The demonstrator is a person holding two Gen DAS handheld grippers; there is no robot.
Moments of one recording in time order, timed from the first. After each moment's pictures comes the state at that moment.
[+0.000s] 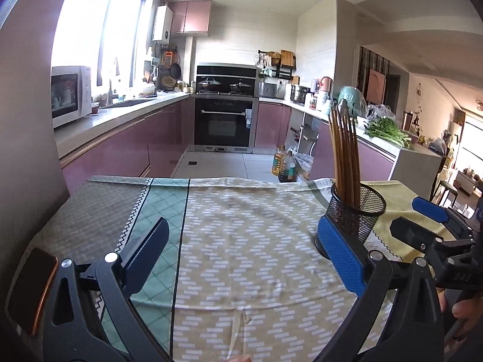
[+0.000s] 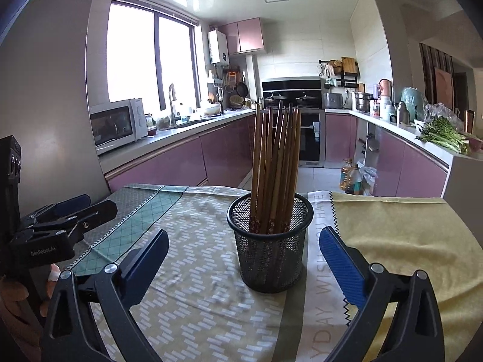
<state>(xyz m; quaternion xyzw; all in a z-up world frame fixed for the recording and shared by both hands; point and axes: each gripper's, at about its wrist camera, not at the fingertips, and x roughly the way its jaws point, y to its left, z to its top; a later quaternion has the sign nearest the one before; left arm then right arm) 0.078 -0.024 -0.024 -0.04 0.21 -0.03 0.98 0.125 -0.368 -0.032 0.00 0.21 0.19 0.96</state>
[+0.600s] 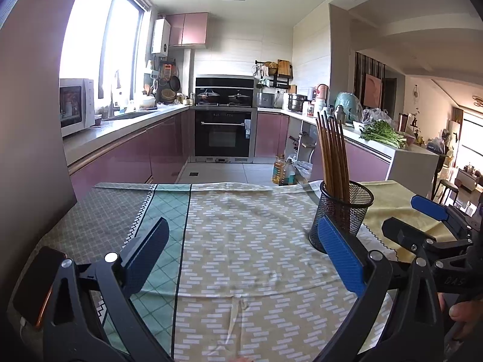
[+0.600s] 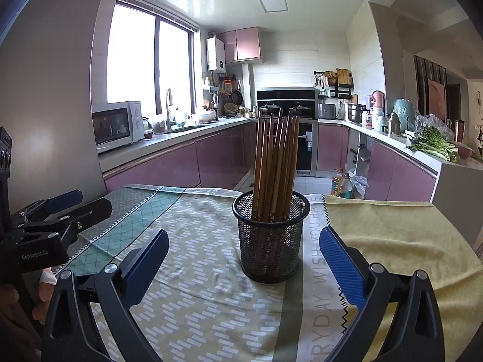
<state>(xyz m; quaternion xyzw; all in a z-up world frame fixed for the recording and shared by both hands) 0.044 -0.031 -0.017 -0.02 0.18 -0.03 0.98 0.100 -0.360 -0.033 -0.01 0.19 0.18 0.97</state>
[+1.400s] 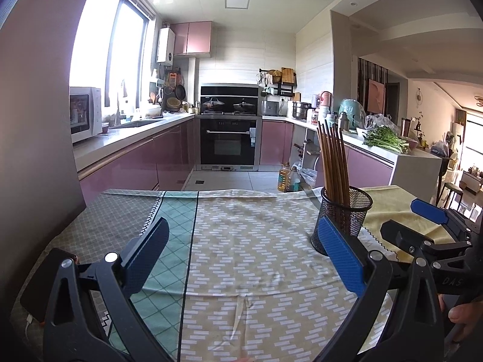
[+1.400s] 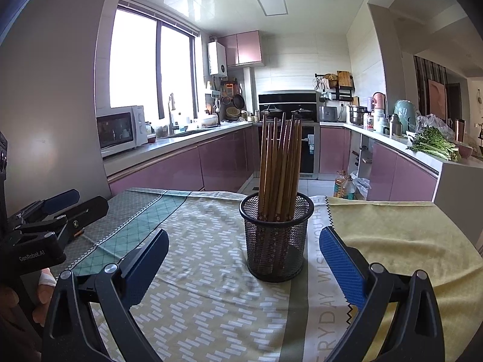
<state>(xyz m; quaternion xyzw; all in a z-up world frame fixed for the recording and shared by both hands) 0.027 -0.030 -0.012 -0.02 0.16 -0.02 0.99 0.090 -0.360 -0.030 0.00 0.18 0.18 0.97</state>
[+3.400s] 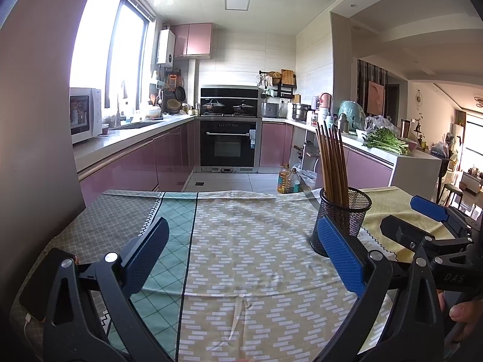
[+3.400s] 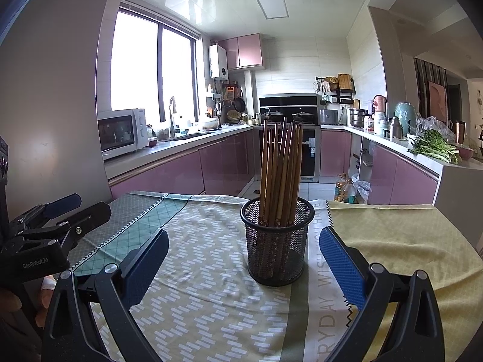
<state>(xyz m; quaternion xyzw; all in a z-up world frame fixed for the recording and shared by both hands) 0.024 -0.030 -0.013 -0.02 0.16 -0.02 0.99 0.091 -0.354 -0.030 0.00 0.17 0.18 0.97</state>
